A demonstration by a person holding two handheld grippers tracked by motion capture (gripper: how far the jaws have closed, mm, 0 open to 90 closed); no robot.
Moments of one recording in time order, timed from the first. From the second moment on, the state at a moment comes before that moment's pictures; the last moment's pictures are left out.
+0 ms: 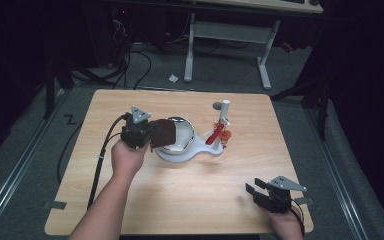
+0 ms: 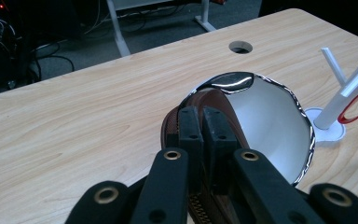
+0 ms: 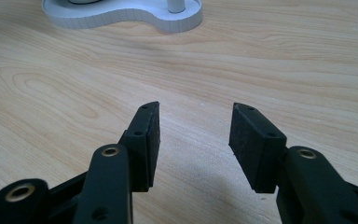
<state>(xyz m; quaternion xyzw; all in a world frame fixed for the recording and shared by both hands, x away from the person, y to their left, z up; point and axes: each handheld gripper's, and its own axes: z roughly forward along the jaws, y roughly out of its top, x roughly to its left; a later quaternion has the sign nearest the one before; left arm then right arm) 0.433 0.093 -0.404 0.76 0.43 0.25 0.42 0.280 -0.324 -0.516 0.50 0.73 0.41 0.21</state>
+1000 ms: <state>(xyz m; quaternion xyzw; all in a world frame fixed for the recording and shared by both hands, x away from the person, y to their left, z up) 0.450 0.069 -0.418 0.75 0.45 0.25 0.41 0.280 -0.325 -0.516 0.50 0.73 0.41 0.21</state>
